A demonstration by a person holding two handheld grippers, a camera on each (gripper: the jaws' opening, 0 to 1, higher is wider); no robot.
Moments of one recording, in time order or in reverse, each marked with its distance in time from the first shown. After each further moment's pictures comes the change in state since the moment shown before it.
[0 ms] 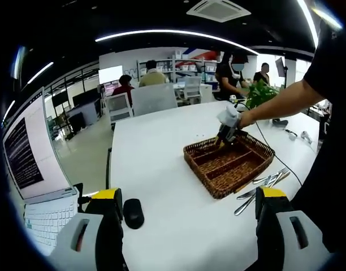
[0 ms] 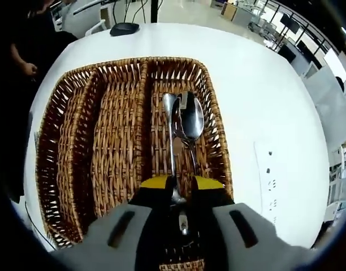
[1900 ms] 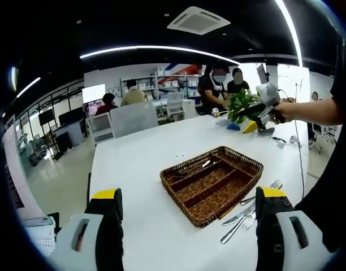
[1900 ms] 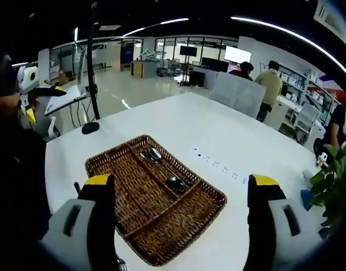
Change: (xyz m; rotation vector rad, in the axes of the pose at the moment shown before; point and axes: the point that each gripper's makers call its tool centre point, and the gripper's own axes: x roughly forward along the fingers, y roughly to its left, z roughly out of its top) left arm 0.046 -0.064 0.039 0.079 -0.131 -0.111; right arm -0.235 0.051 -0.036 0.548 -0.455 -0.466
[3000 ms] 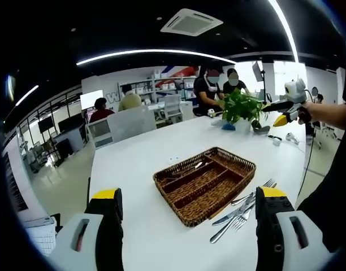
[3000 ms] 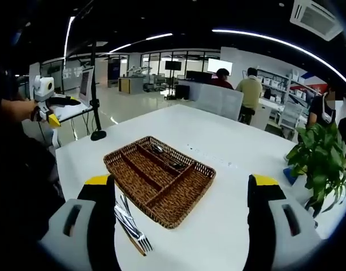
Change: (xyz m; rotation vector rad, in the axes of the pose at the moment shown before) left arm -0.018 -0.038 0.011 0.043 -0.016 -0.001; right arm -0.141 0.024 -0.037 0.066 -0.098 -0.106
